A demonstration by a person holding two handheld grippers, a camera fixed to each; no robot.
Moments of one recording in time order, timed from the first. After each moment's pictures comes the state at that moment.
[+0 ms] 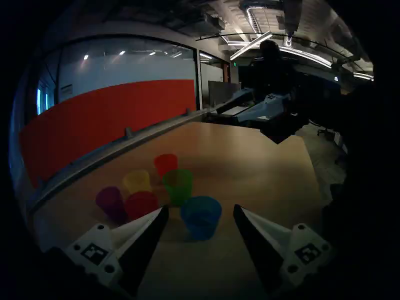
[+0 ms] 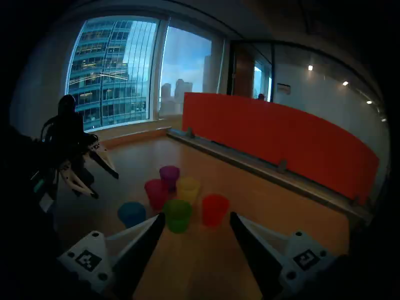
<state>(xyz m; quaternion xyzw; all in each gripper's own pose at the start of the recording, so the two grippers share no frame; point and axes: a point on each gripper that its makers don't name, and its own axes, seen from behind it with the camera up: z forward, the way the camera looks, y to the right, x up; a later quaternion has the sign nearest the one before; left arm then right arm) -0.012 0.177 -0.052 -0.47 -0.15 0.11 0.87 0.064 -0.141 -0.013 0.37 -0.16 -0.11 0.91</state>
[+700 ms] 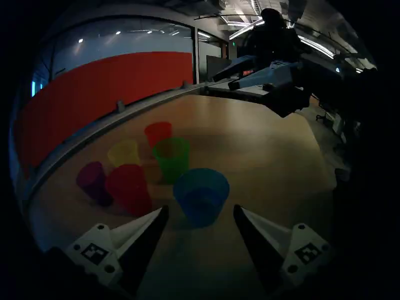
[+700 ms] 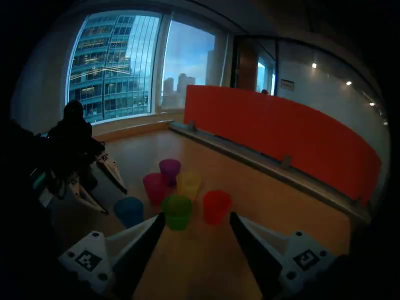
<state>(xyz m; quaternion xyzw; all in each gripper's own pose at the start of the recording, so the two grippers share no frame) -0.079 0.192 -0.040 -0.47 -0.22 0.14 0.84 0.046 -0.148 0.001 0.37 -0.18 -0.12 0.90</state>
